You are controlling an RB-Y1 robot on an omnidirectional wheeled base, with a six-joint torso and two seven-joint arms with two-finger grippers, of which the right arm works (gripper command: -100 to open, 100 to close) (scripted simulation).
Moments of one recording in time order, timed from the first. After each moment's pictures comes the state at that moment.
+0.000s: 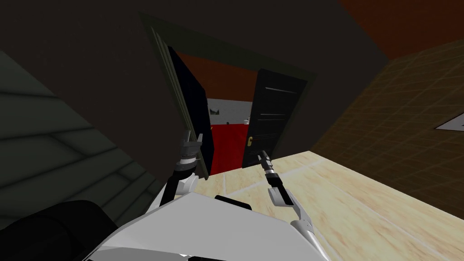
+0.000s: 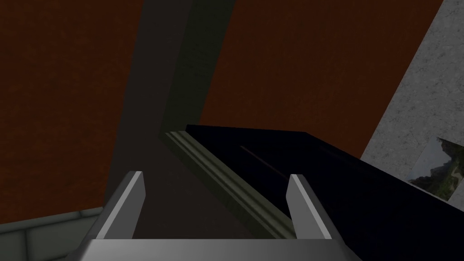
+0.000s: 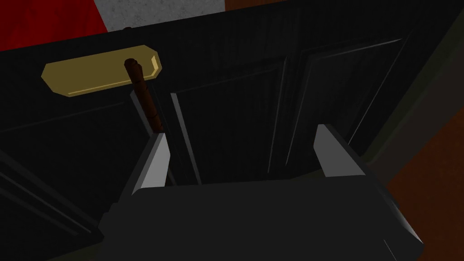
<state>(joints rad) 0.13 -0.33 0.11 -1.55 -0.08 -0.45 -0.31</state>
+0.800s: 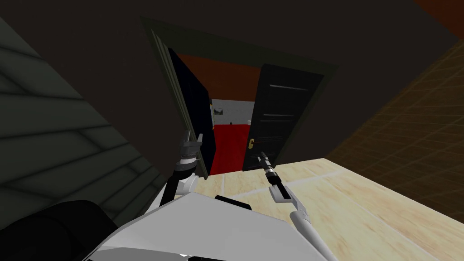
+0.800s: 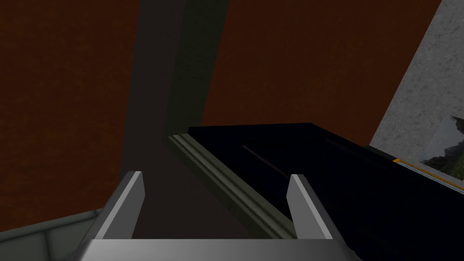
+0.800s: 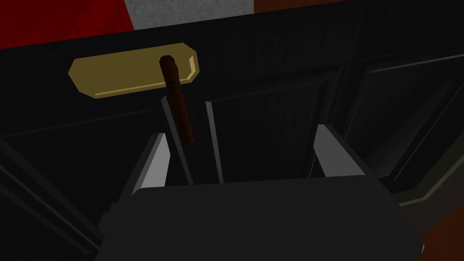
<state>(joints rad) 0.03 -0.40 0.16 -1.34 -0.10 -0.48 -0.35</state>
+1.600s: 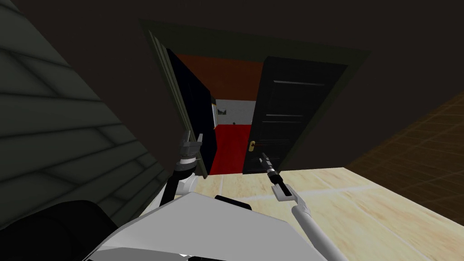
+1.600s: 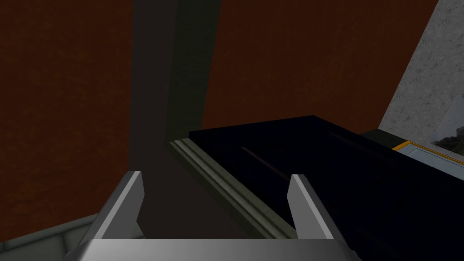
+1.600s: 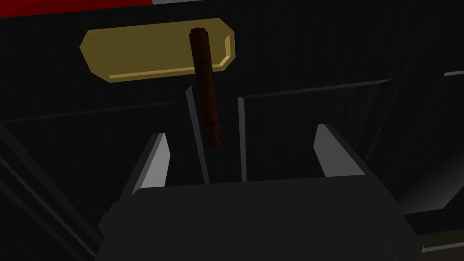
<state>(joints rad) -0.07 -0.47 0.20 -1.16 -0.12 -0.49 -0.39</state>
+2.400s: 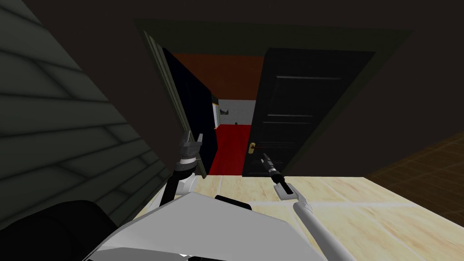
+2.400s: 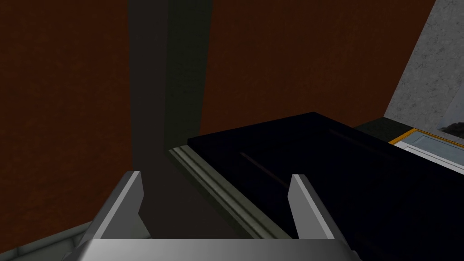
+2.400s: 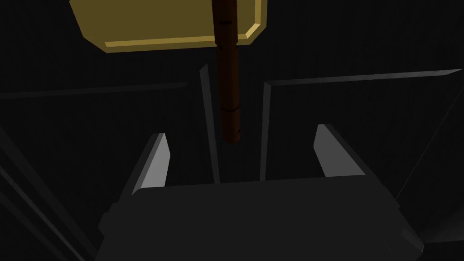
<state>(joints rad) -0.13 -0.51 0.23 -1.02 -0.13 -0.51 -0.42</state>
